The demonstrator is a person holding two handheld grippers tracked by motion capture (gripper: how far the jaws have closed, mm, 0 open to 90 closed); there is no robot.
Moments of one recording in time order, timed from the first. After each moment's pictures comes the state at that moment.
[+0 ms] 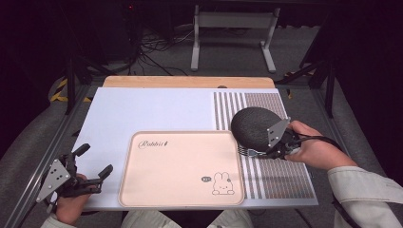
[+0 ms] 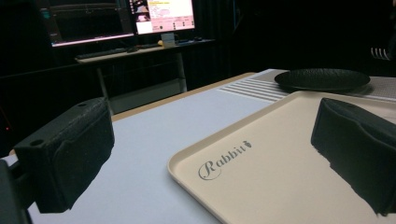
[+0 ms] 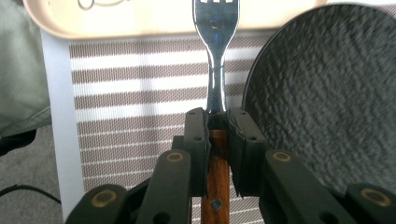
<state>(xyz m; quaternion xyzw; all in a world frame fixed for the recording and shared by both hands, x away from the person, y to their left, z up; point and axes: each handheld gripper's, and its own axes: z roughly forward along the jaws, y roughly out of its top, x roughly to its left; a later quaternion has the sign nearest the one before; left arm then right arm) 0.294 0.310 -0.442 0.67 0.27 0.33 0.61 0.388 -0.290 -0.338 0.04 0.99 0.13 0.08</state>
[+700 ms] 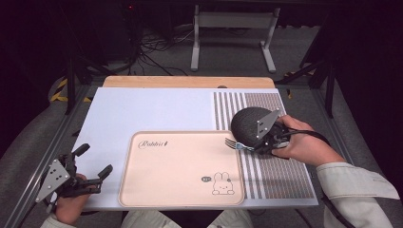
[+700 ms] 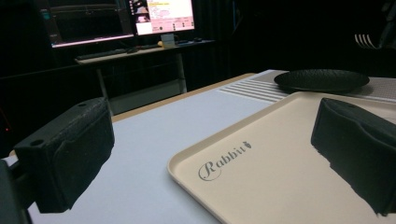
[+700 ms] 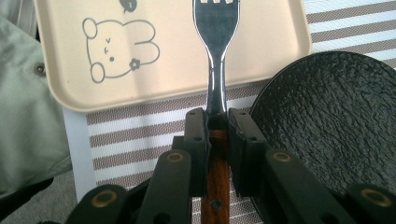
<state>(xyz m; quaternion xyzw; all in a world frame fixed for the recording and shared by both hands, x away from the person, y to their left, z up) 0.294 0.311 -0.442 0.67 0.27 0.33 0.61 0.393 -0.256 -0.322 0.10 0.98 0.17 0.07</state>
